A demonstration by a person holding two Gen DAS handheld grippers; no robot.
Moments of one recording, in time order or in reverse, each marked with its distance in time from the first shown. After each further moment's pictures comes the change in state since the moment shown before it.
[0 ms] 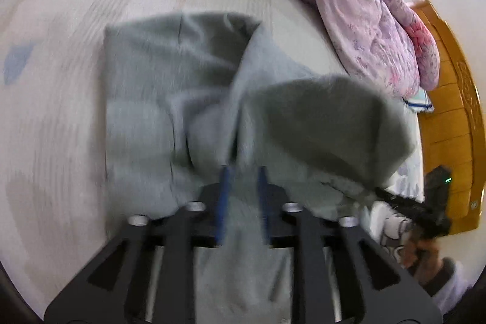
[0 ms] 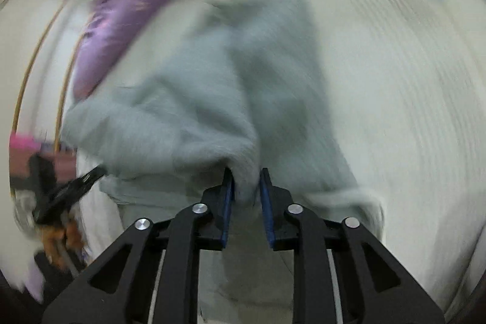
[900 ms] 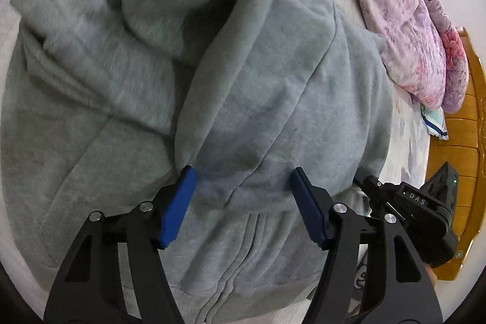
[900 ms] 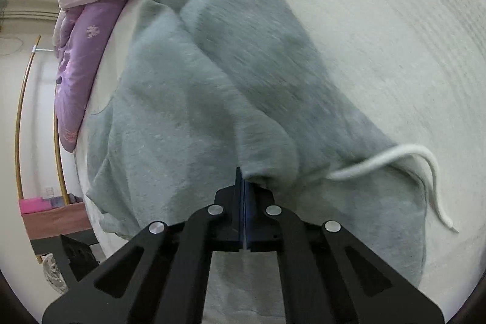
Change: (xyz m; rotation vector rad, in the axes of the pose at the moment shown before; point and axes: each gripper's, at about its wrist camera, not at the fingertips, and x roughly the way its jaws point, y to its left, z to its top) left arm 0.079 -0.068 -0.080 -0.232 0.087 0.029; right arm 0.047 -0.007 0.002 0.234 -0.003 0.054
